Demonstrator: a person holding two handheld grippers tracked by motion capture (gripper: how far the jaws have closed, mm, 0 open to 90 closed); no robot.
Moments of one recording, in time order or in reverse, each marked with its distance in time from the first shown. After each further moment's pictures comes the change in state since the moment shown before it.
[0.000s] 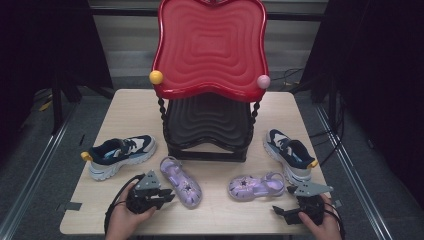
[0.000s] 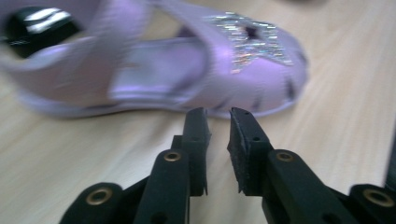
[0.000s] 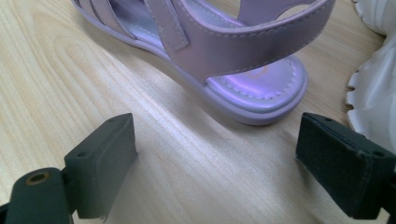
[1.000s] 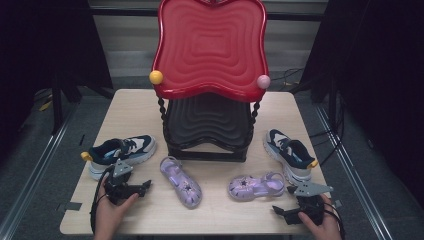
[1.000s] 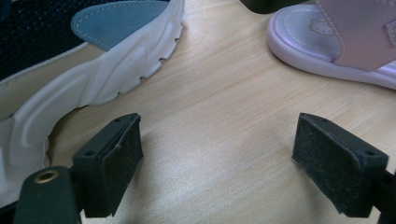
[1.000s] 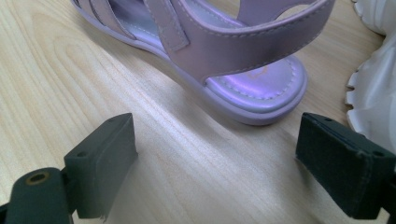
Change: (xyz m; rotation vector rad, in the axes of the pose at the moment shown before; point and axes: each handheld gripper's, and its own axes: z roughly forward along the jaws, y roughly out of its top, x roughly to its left) left arm 0.069 -0.043 -0.020 -0.061 0.408 -0.275; right arm 0.000 0.000 0.000 0.001 -0.004 0.001
